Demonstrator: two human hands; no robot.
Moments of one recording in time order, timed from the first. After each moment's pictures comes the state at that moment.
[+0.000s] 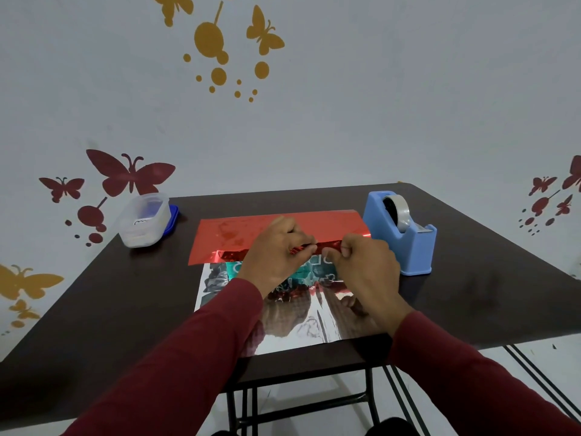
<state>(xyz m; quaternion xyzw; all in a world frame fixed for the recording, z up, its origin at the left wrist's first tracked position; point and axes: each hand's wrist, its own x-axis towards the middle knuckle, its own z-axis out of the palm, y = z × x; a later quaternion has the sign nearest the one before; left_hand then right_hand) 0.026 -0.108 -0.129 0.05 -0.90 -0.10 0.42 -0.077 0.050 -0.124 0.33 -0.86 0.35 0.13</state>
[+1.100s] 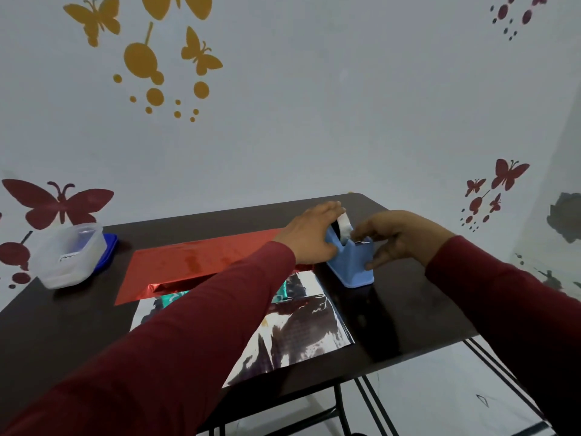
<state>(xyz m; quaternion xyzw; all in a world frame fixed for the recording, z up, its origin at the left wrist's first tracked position) -0.115 -0.041 -0.065 0.02 -0.98 -0.12 0.14 -0.210 0.121 -0.035 0.10 -0.80 0.49 -0.33</state>
